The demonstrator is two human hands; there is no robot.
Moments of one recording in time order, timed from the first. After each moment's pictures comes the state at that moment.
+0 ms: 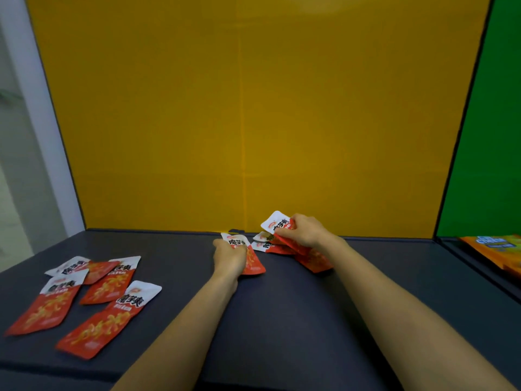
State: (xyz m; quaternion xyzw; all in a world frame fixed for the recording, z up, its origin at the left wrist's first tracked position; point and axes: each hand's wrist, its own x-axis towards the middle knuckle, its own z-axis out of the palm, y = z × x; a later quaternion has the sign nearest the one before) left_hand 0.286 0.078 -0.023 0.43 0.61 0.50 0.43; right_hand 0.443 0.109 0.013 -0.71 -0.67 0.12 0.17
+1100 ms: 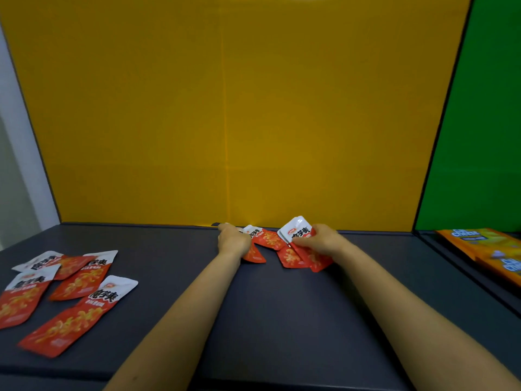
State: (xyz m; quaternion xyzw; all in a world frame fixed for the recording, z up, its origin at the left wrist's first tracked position) left_hand 0.321 0.094 -0.014 0.52 0.65 0.42 0.35; right_hand 0.498 0.064 -0.007 -0.71 -0.58 0.25 0.29
